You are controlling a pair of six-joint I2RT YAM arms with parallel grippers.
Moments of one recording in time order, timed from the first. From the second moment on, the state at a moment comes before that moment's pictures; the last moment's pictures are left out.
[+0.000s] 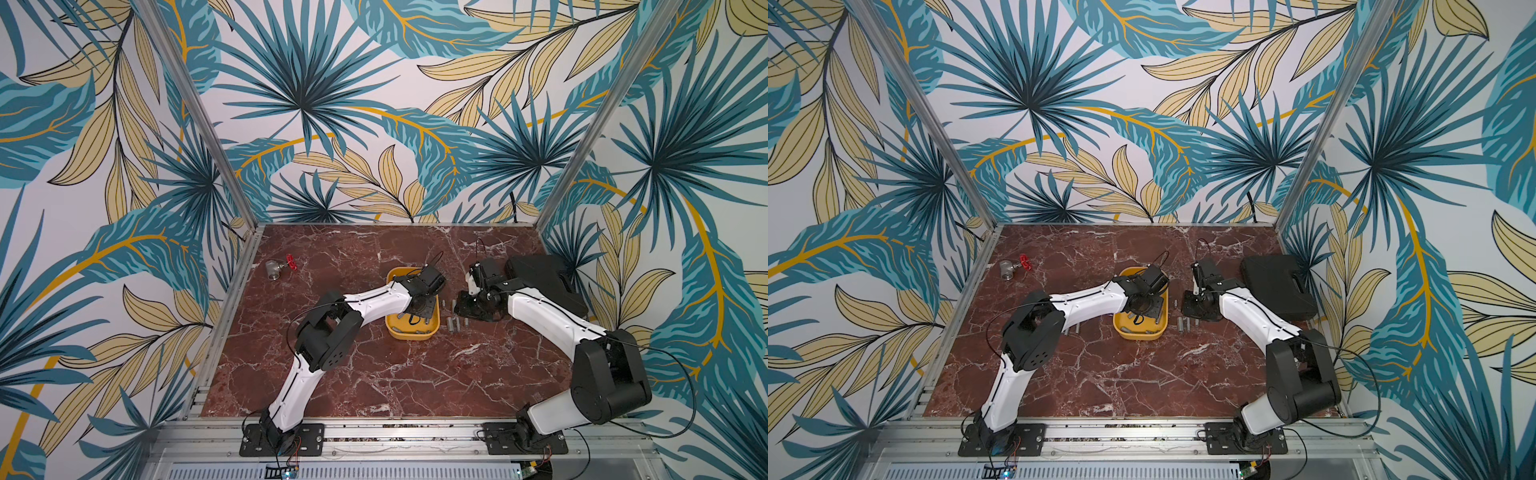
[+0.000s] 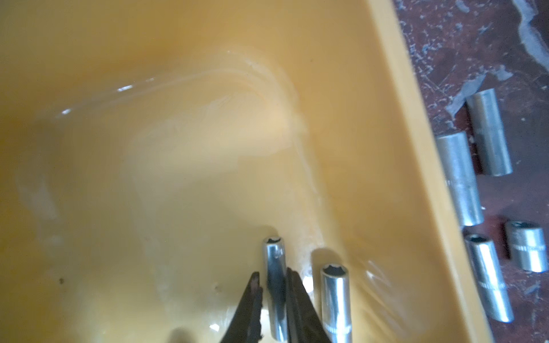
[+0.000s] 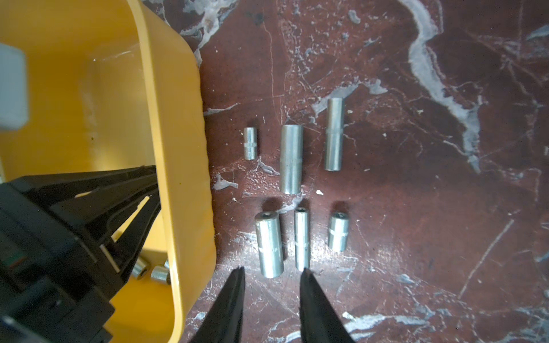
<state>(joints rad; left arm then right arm) -0.82 2.18 1.66 -0.59 -0.12 -0.48 0.28 1.52 1.02 -0.65 -0.11 0.46</state>
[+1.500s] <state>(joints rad) -0.57 1.55 1.05 -0.58 -0.15 -0.56 0.28 1.52 1.00 -0.63 -0.13 0.47</state>
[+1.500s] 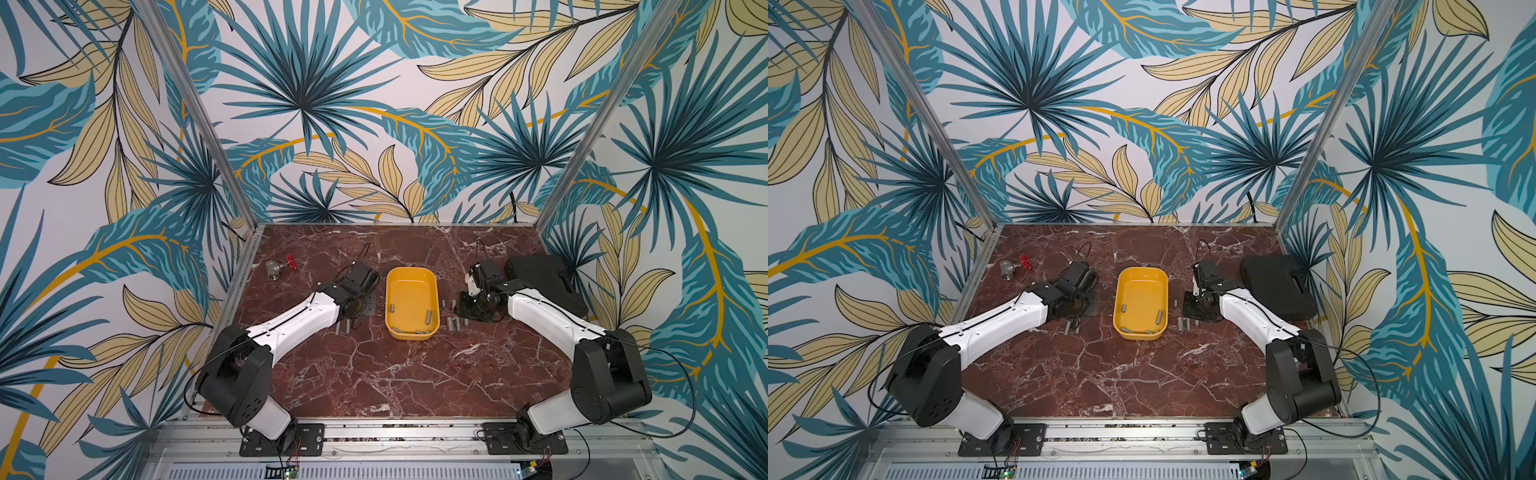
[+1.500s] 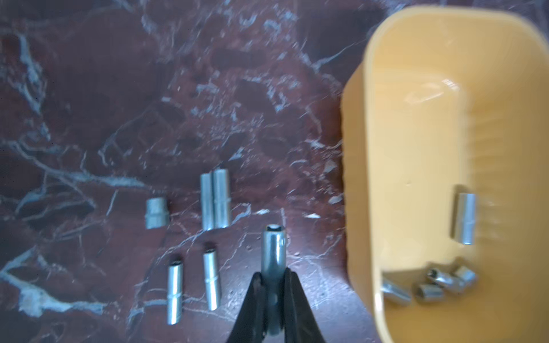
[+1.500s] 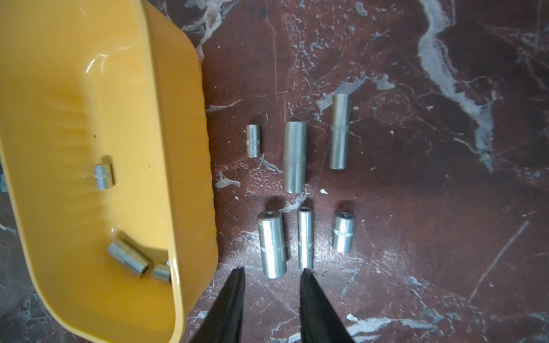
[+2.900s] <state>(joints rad) -0.56 1.68 0.94 -0.50 -0.12 -0.61 0.28 1.52 1.00 -0.63 -0.14 0.46</state>
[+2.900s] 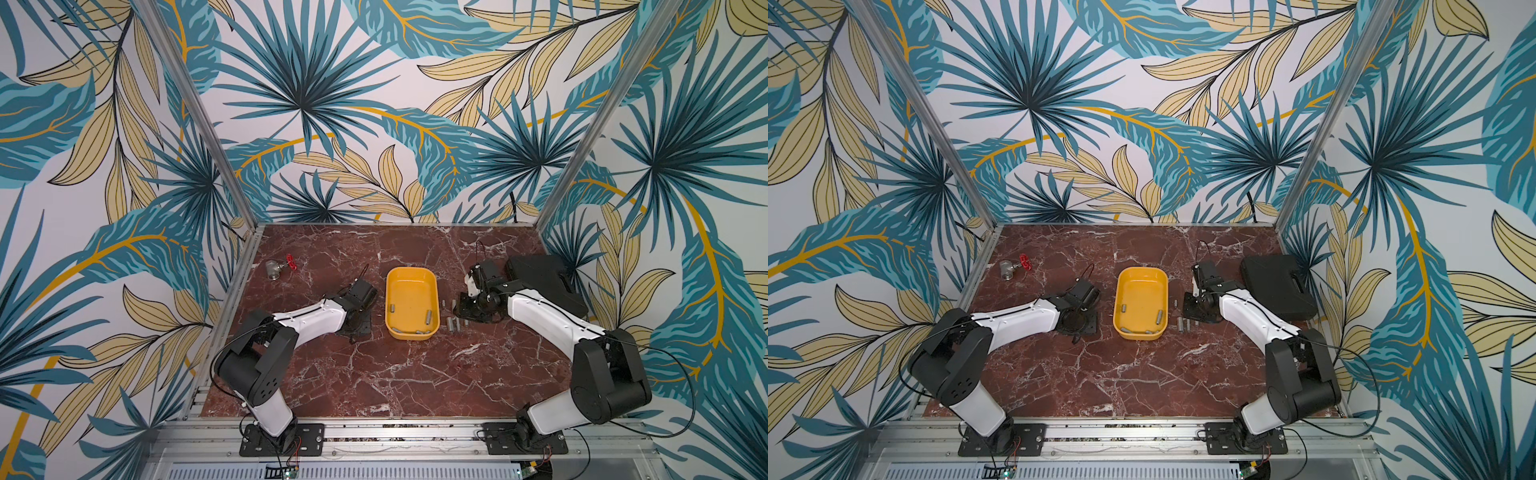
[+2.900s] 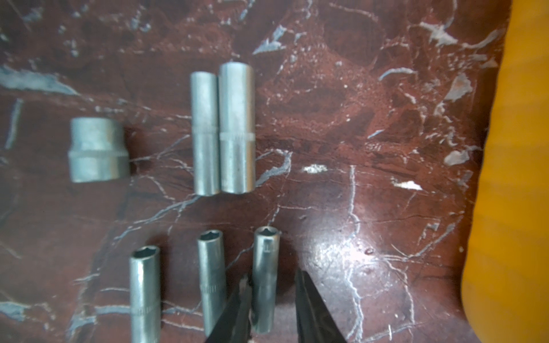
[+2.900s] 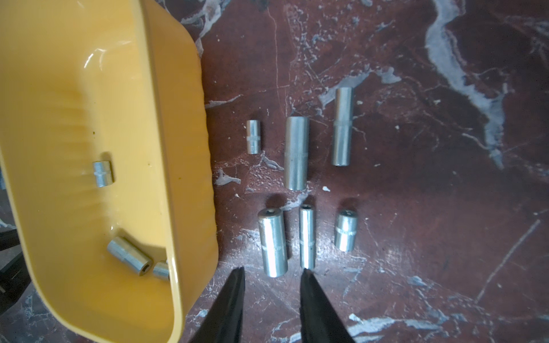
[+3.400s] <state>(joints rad) -0.56 1.59 0.94 -0.54 -0.15 -0.60 0.32 1.52 1.18 -0.69 -0.14 0.44</state>
